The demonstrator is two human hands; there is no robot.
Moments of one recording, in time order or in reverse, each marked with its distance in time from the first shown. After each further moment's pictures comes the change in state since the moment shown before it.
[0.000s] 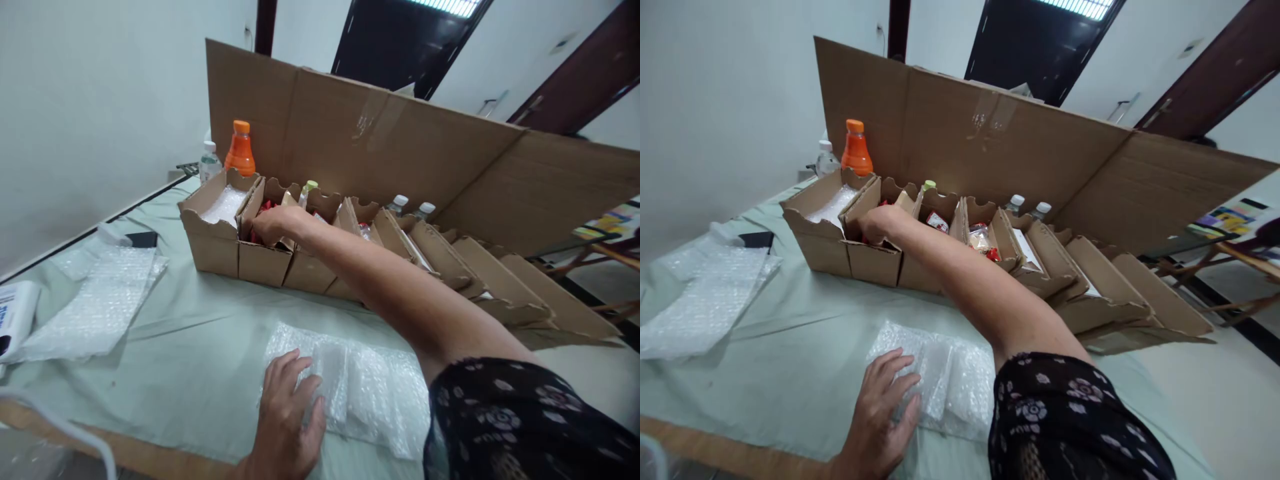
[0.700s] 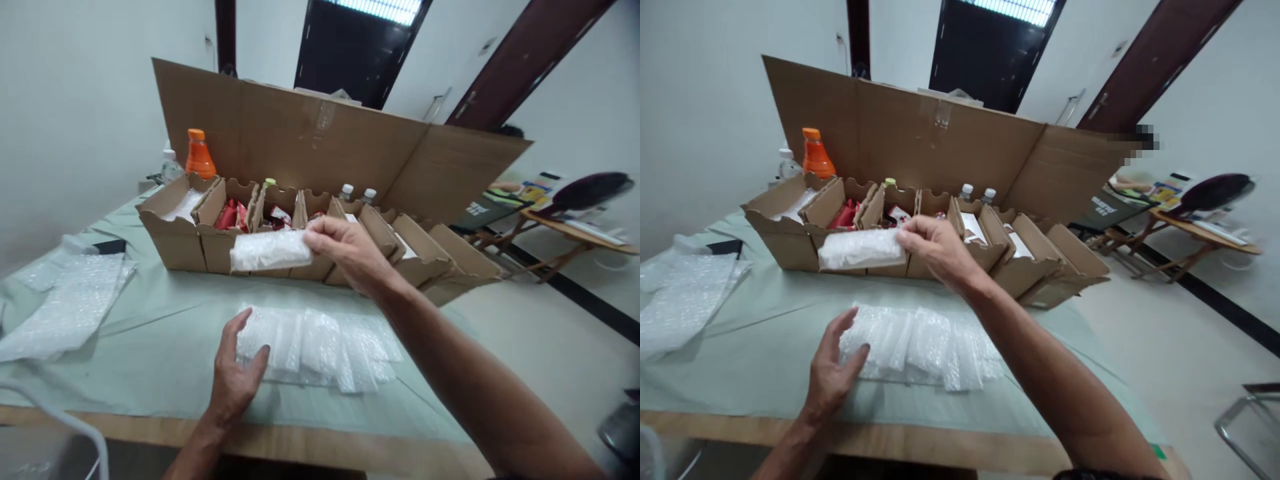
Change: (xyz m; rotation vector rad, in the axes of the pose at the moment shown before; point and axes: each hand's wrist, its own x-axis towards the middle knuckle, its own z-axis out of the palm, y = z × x) left_hand -0.002 -0.012 -0.012 -0.295 0.095 -0.269; right_hand -0.260 0.023 -0.026 0.905 0.502 0.040
